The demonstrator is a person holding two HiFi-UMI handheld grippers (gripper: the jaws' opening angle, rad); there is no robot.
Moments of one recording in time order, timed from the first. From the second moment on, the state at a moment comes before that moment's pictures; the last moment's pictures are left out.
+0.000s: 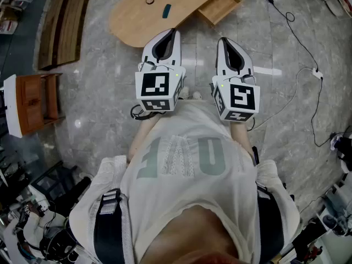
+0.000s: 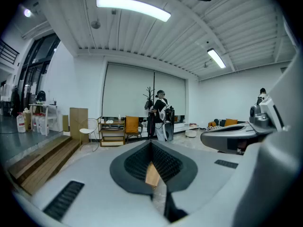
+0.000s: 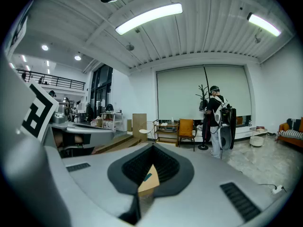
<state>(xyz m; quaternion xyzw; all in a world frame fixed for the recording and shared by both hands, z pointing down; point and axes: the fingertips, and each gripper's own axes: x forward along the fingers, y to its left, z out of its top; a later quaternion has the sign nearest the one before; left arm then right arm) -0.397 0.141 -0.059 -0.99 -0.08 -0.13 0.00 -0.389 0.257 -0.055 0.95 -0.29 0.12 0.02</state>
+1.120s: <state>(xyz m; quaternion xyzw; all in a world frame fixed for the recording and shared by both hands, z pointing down) -0.340 0.142 -0.013 -0.99 -0.06 -0.14 -0.05 -0.330 0.277 0.016 0.93 -0.30 0.21 -0.02</state>
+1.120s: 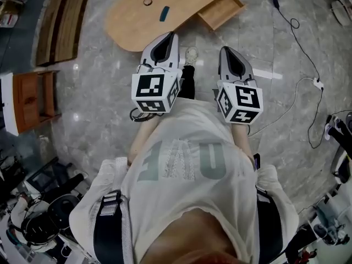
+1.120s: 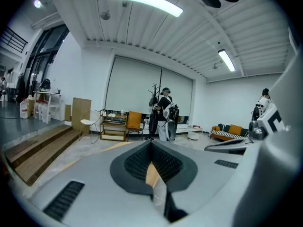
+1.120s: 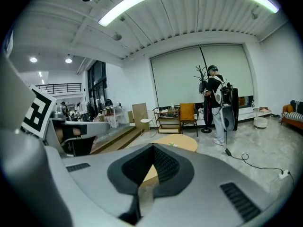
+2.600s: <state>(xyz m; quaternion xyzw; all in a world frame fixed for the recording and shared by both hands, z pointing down) 0.039 0.038 -0.004 -0.98 0.00 -0.17 -0.04 0.068 0.158 0.003 0.90 -0.38 0.21 0.00</state>
